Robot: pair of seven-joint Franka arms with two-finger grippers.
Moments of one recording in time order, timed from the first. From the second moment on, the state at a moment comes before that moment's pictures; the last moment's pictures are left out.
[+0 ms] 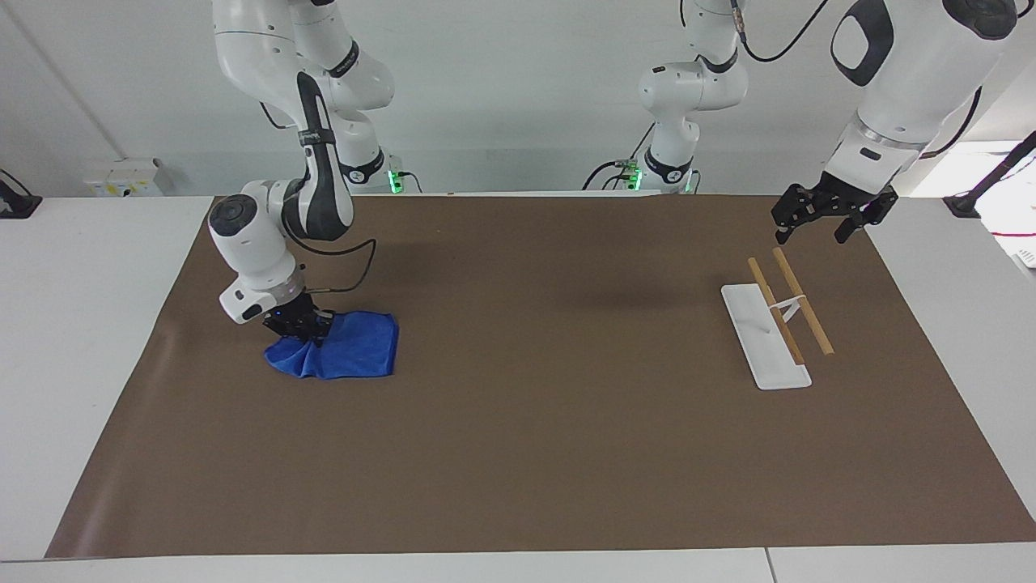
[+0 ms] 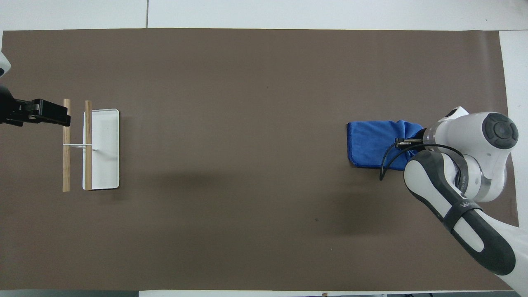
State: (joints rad) left arm 0.00 0.00 -0.07 -1.63 0.01 1.63 0.02; right arm -0.01 0.16 -0.01 -2.24 0.06 2.42 -0.03
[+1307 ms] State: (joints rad) left arm 0.00 -0.01 -0.07 -1.63 0.01 1.63 -0.06; right arm 0.29 0.17 0.01 -1.60 0.57 2.02 0.64
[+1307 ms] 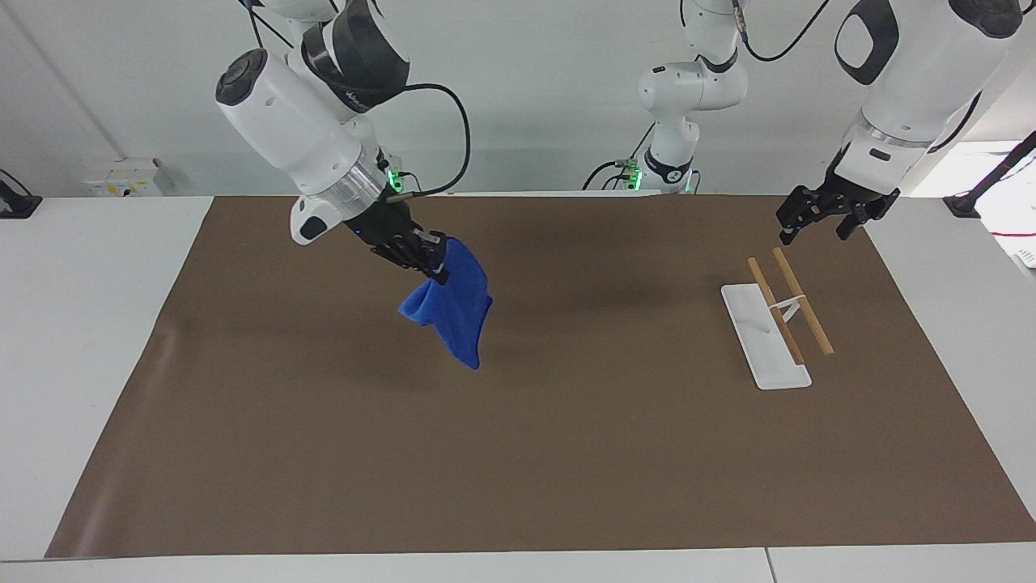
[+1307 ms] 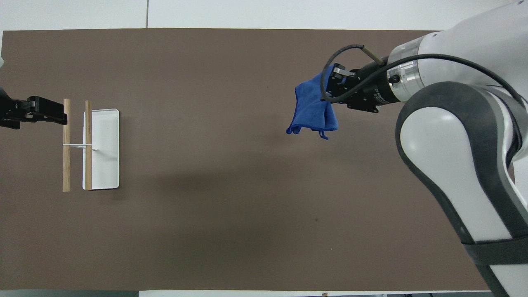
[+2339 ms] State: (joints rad) left arm -0.09 0.04 -0.08 -1.76 -0.50 1.95 -0.86; right arm 0.63 0.27 0.01 -1.61 1.09 2.67 0.97
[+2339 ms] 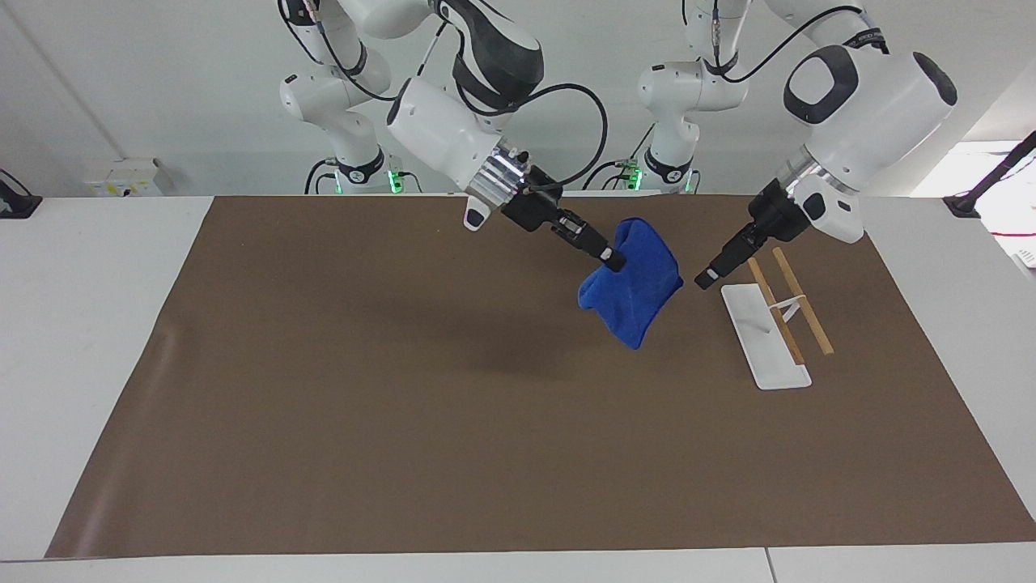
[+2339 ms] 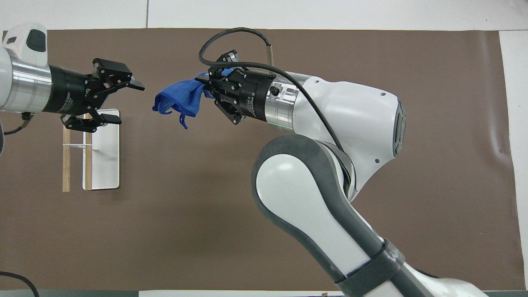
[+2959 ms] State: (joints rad) left arm -0.14 0.04 -0.08 -1.90 -0.63 2.15 -1.27; right arm 0.66 0.27 0.01 -1.61 1.12 2.70 0.98
